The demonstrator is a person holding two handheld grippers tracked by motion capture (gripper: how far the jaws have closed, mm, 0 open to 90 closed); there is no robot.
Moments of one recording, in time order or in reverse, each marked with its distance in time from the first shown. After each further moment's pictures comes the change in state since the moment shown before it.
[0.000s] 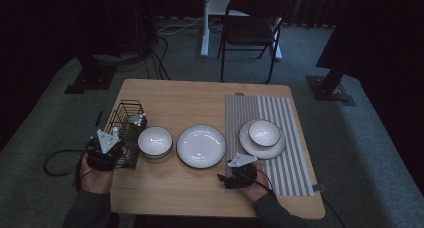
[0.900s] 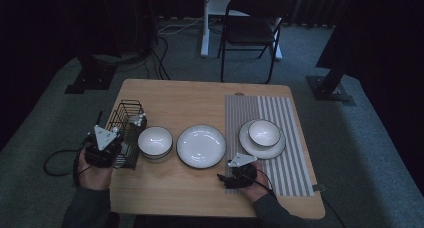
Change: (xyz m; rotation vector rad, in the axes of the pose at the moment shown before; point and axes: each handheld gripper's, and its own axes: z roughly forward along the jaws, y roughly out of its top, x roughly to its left) left arm 0.005 0.013 -0.006 -0.043 -0.014 -0.004; right arm 0.000 0.000 0.000 0.000 0.002 0.005
